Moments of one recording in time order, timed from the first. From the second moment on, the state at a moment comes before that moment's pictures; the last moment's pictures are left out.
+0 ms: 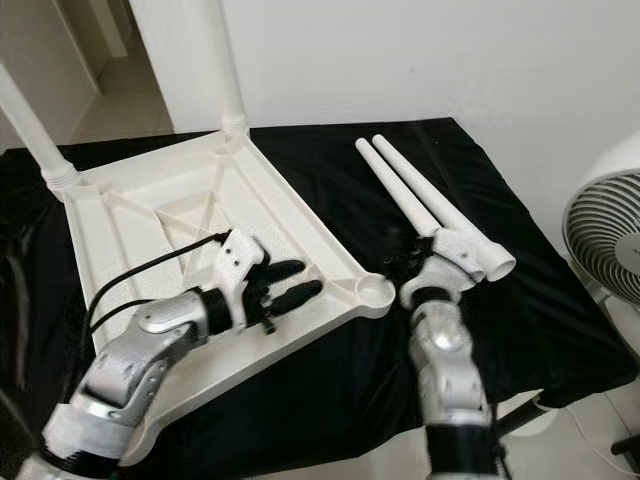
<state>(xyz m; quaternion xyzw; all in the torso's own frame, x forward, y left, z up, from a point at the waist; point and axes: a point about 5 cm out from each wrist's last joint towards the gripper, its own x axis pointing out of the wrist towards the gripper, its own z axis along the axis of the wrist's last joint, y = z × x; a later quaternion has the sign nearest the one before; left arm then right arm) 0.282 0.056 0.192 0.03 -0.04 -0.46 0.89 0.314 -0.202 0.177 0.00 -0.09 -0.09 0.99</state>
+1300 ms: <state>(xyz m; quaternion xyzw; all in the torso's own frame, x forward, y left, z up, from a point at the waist) 0.256 0.038 0.227 0.00 -0.03 -0.47 0.88 0.339 -0.228 0.207 0.00 -0.06 -0.11 0.99</state>
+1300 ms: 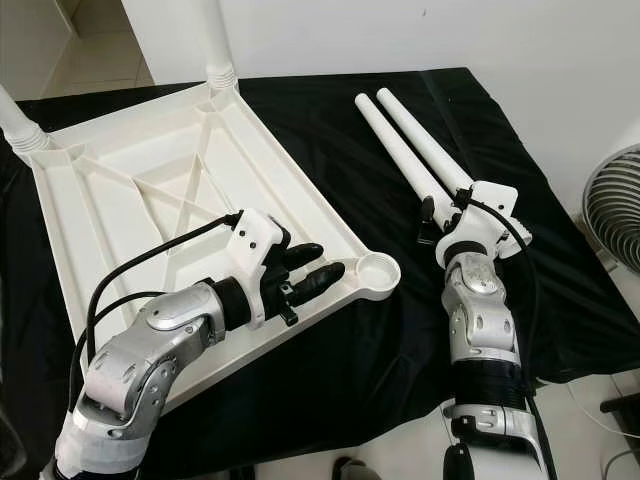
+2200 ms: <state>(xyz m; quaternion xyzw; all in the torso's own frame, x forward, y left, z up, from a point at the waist) 0.258 0.034 0.234 -0.02 -0.03 -0.45 0.89 0.314 -0.213 0.214 -0.01 -0.01 0.02 1.00</state>
